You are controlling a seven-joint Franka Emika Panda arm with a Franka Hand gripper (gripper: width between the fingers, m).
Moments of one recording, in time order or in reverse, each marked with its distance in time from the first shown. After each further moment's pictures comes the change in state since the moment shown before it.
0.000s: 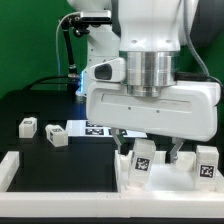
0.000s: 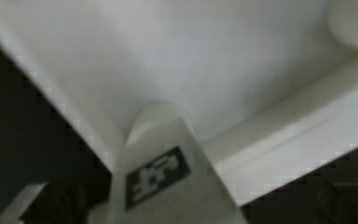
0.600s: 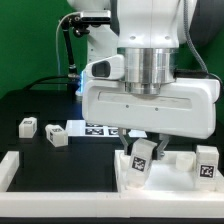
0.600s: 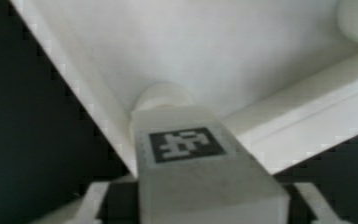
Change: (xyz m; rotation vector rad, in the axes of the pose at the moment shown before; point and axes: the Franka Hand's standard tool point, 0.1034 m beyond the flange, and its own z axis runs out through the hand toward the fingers) arm 0.001 0.006 0.001 -0.006 -0.004 0.204
